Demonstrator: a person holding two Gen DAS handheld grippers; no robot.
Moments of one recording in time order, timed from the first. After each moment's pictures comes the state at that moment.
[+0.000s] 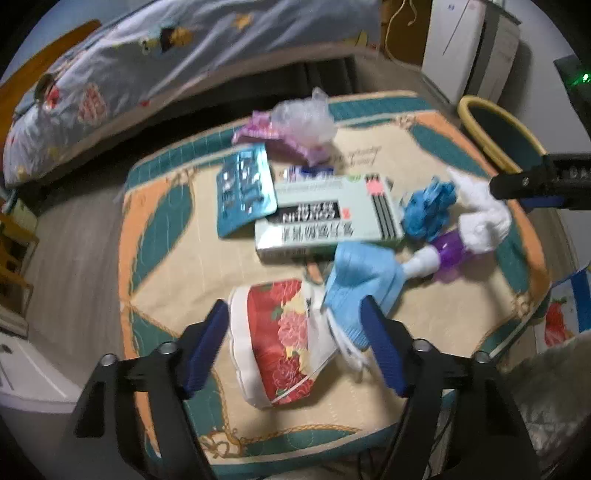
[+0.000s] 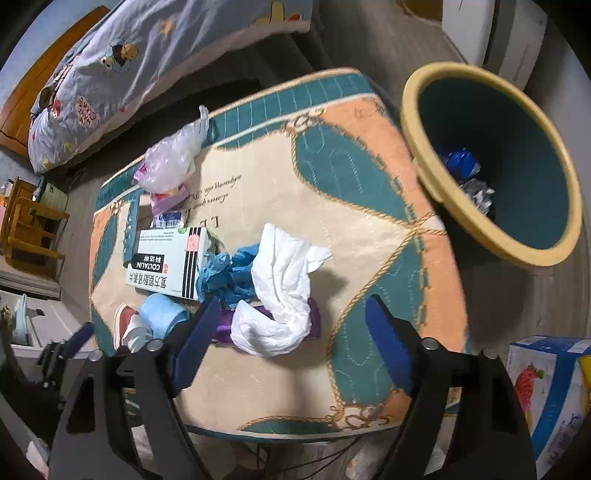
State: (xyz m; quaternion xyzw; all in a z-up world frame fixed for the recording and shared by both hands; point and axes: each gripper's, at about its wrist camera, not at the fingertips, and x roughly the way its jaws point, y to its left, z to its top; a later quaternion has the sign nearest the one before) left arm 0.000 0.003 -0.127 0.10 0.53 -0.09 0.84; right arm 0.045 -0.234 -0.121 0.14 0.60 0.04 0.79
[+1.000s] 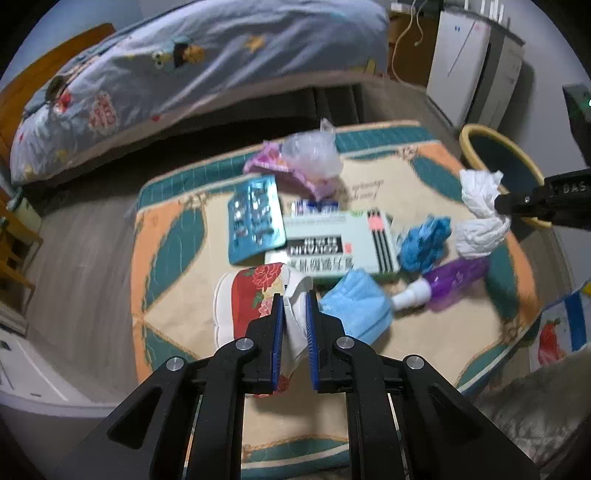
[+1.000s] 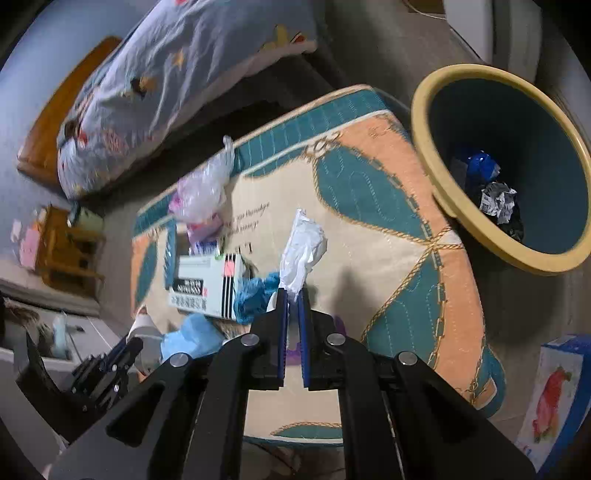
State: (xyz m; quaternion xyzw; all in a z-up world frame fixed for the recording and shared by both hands) left arm 0.004 0.005 -0.092 0.08 0.49 -0.08 0.87; right arm 0.047 -0.258 -0.100 0.23 0.56 0.08 0.79
